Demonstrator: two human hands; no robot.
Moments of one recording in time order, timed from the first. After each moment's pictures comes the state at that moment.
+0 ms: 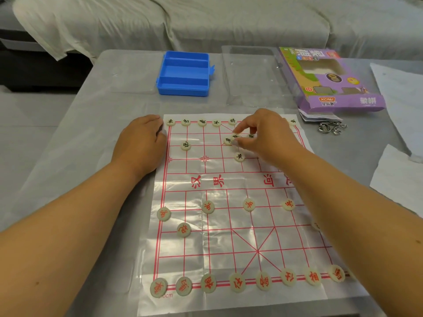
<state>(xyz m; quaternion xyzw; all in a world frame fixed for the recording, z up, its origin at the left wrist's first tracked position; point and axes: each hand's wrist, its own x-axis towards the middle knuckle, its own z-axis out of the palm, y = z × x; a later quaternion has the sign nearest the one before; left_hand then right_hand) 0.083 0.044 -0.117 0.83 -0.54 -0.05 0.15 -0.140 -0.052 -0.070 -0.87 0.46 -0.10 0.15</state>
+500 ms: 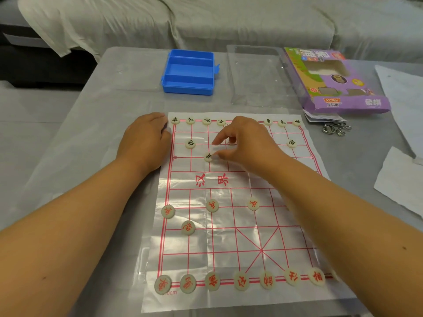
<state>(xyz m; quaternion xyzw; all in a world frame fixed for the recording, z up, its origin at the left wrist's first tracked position) 0.085 0.044 -0.117 0.83 -0.54 -0.05 0.16 -0.114 -0.024 -0.073 -0.89 0.40 -0.07 0.18</state>
